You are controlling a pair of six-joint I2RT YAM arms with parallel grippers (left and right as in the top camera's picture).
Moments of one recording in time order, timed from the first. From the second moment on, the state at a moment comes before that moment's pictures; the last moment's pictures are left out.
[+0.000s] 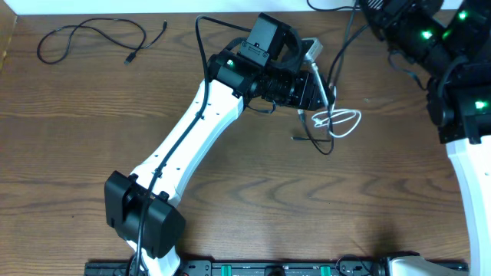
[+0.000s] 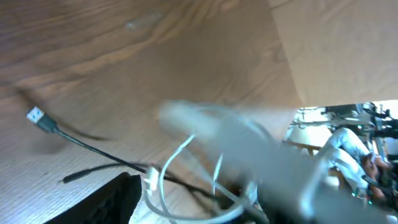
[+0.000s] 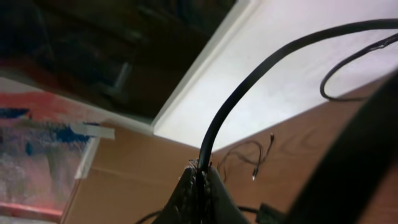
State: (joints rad) left arm -0.56 1.86 1.81 -0.87 0.72 -0.35; right arm 0.11 1.40 1.61 -0.30 -0.51 1.08
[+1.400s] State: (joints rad) left arm -0.46 1.86 1.81 -0.86 0.95 -0.34; right arm 0.06 1.40 1.61 -0.18 -0.75 1.27
